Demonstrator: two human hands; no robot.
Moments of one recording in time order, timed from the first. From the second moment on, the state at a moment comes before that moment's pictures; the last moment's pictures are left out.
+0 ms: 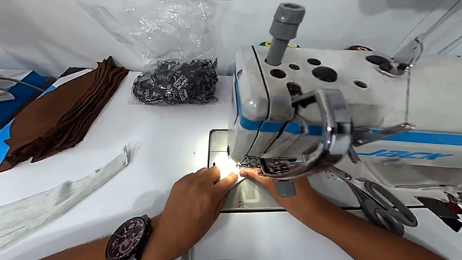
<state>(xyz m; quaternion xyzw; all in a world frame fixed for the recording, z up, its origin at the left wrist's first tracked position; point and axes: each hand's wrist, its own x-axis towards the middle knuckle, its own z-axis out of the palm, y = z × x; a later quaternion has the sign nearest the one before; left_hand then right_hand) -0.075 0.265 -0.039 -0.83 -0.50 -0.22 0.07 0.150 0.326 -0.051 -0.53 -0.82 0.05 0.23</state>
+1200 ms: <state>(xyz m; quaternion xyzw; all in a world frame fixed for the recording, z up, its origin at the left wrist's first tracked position) -0.072 0.278 -0.038 -0.81 -0.53 -0.23 0.08 0.145 0.330 -0.040 -0.51 -0.82 -0.02 0.26</state>
